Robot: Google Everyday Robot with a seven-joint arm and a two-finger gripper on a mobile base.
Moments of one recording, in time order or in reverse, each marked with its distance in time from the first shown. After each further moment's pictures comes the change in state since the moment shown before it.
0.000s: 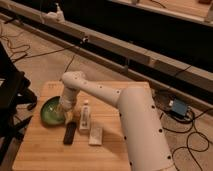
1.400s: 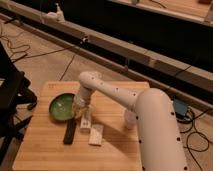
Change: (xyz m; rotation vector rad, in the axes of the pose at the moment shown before) arm 0.061 0.041 -0.039 0.082 0.021 0.145
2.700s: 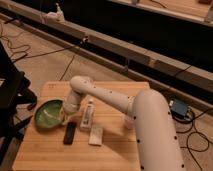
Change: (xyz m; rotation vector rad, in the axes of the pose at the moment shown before) arm -0.068 0.015 0.044 -0.018 -0.143 -0.131
